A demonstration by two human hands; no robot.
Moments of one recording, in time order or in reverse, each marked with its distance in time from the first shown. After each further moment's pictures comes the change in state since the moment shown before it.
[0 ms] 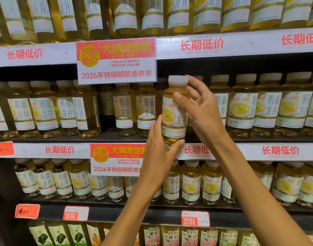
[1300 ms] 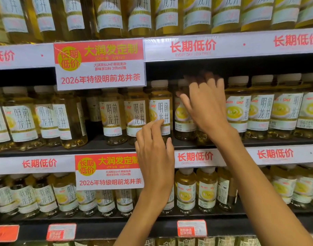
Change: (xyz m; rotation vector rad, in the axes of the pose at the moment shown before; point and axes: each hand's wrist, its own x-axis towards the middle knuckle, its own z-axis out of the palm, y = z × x) left_hand 0.009 0.011 0.025 0.332 0.321 0.105; right_hand 0.041 0.012 -0.030 -1.622 0.221 -0.394
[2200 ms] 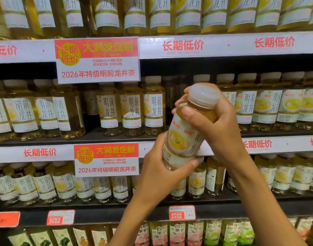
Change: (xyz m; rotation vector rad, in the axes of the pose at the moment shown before) left_hand -0.036 0.010 -0.040 -0.770 -0.490 -0.068; right_hand -0.068 -0.008 -0.084 1.502 -0.096 0.121
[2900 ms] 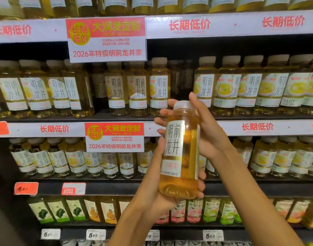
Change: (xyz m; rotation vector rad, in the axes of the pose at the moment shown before) left_hand -0.056 0.010 0.004 -1.174 -0.339 -0.644; right_hand -0.025 0.018 0.017 0.905 -0.217 0.715
